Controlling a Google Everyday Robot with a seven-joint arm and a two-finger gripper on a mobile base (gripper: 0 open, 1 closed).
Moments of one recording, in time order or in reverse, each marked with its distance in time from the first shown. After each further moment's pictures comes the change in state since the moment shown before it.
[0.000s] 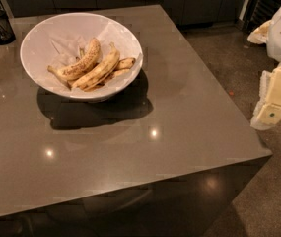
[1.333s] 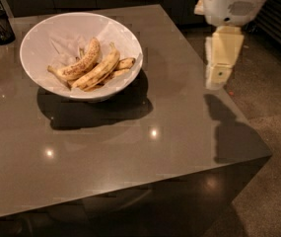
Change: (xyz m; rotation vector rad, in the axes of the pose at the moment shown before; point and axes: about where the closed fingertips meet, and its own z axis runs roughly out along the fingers) arm -0.088 -0.057 0.014 0.009 0.053 -0.214
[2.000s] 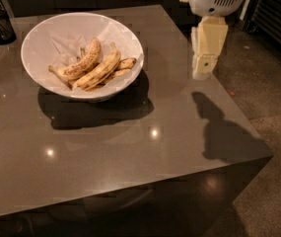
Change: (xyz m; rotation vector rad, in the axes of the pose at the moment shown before) arm -0.031 -0.017 -0.009 0.068 -0.033 -0.072
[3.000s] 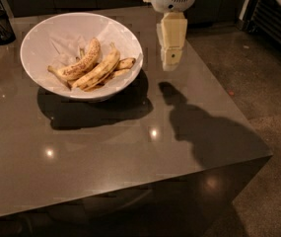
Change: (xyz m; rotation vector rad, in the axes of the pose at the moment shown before) arm -0.061 -0.034 0.032 -0.034 -0.039 -0.150
